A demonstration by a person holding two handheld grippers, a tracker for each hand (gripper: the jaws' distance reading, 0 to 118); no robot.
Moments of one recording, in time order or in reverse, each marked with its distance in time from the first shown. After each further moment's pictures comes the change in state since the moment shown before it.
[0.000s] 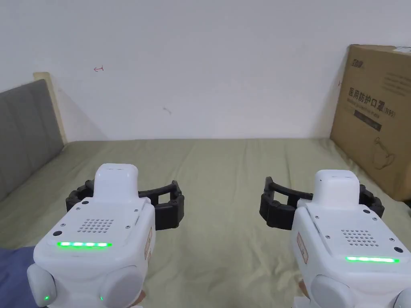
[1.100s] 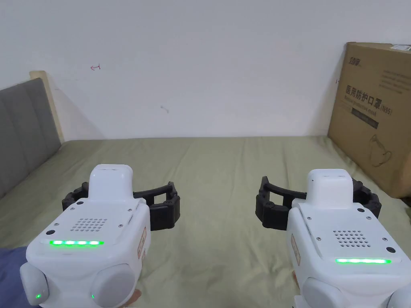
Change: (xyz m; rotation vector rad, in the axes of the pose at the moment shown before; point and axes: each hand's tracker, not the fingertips) left arm -0.002 -0.002 -0.001 -0.028 -0.017 0.015; right arm -0.005 0.000 0.005 0.014 -0.021 0.055
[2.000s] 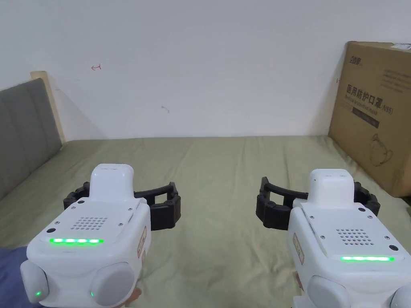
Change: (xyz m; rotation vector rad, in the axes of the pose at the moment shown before) left arm -0.001 0.001 -0.001 -0.011 -0.010 -0.002; right arm 0.003 -0.002 -0.002 -0.017 0.029 -0.030
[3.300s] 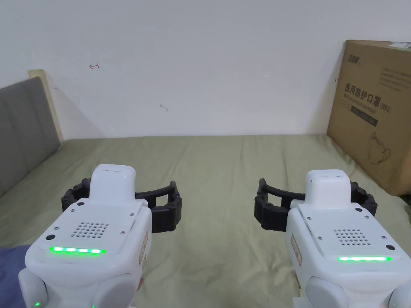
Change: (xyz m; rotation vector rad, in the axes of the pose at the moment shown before) left arm 0.005 -0.003 0.008 0.056 0.001 -0.054; right arm 0.001 -0.003 0.002 -0.010 0.005 0.017
